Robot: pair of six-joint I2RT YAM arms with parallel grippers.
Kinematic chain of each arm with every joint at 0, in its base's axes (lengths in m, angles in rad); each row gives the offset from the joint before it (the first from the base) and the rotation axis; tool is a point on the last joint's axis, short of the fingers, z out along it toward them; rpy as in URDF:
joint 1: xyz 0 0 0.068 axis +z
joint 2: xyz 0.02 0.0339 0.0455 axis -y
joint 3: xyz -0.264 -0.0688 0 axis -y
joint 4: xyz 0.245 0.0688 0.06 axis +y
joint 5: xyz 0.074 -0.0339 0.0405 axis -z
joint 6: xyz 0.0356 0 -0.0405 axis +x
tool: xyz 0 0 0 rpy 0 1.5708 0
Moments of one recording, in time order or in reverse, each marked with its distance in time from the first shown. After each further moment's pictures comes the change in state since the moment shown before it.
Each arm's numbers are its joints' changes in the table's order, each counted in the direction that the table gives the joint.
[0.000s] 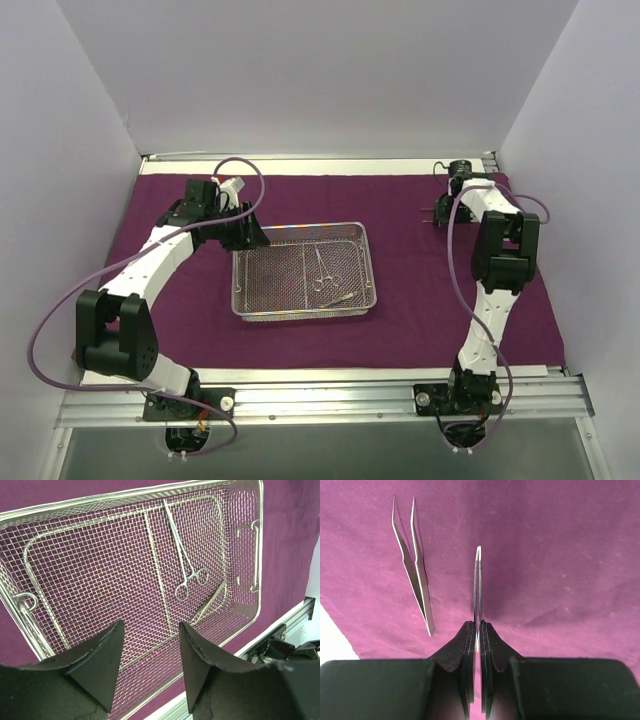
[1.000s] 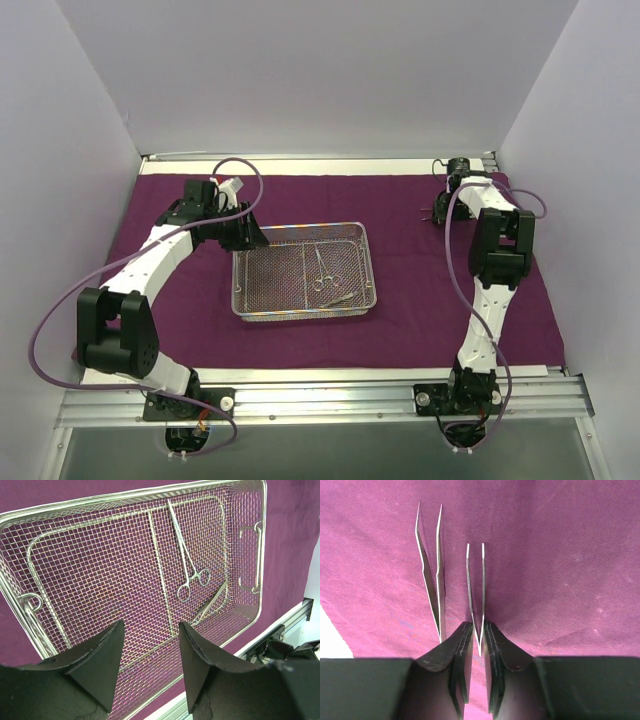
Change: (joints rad) left arm 0.016 -0.018 0.000 0.000 0.010 0.000; right arm -0.001 -0.079 0.082 -0.013 0.006 -0.048
